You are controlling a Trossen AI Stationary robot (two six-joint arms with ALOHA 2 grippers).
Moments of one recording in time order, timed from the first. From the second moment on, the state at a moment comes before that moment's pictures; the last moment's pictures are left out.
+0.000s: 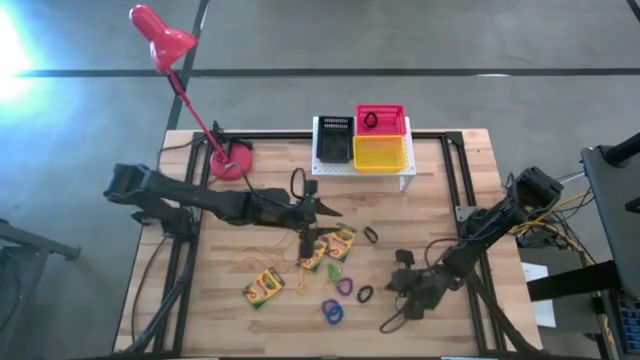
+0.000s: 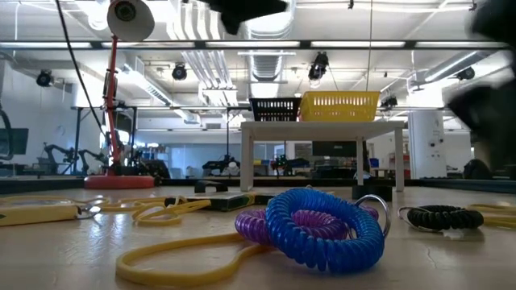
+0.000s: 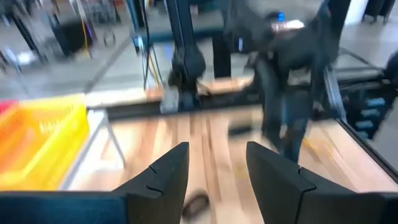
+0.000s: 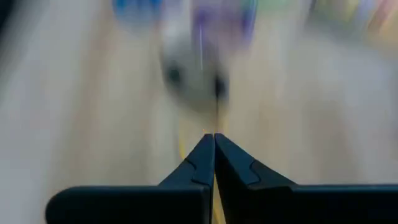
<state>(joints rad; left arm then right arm) -0.13 1.49 1.03 0.19 -0.09 0.08 0.77 1.50 0.58 0.07 0.48 0.66</state>
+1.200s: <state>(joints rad) -0.22 1.41 0.65 0.60 -0.13 0.01 0.59 1.50 0.69 -0.43 0.06 -0.12</state>
